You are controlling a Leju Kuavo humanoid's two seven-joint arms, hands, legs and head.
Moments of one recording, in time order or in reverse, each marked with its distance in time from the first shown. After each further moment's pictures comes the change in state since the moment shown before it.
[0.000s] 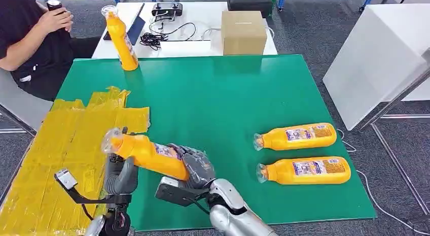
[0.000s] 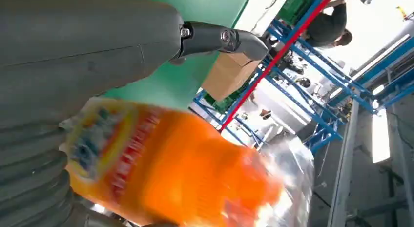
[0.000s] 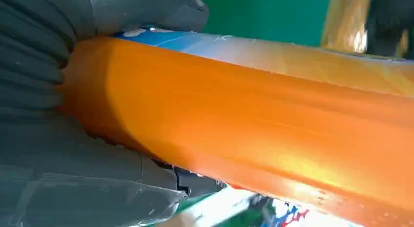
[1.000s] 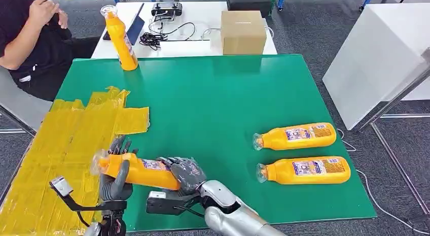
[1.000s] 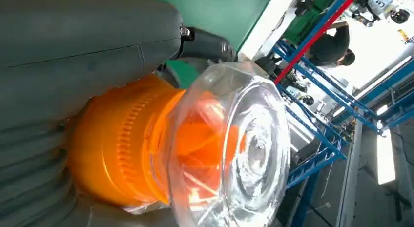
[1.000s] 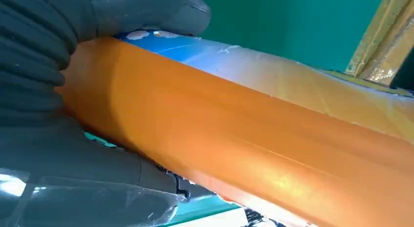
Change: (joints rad) left arm 0.042 -0.001 0.035 -0.009 -0.015 0.014 0.006; right arm -0.086 0.014 0.157 0.137 -0.017 0.039 0.015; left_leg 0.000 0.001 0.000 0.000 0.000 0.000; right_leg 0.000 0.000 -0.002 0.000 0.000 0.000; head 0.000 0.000
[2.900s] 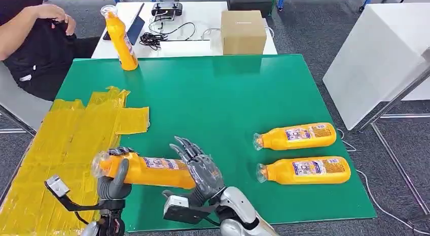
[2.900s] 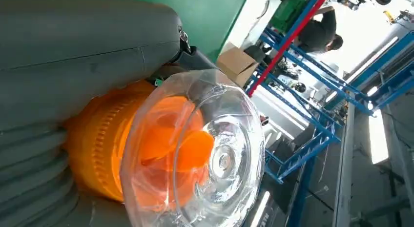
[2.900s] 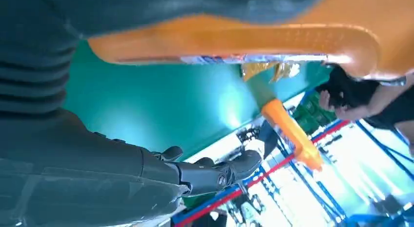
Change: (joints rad) left arm 0.006 0.000 0.009 -0.048 -0.040 -0.035 -0.041; right arm 0.212 -0.144 -0.150 -0.452 0.047 -0.178 -0.044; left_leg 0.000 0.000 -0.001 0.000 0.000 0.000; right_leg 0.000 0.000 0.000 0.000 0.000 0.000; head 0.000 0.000
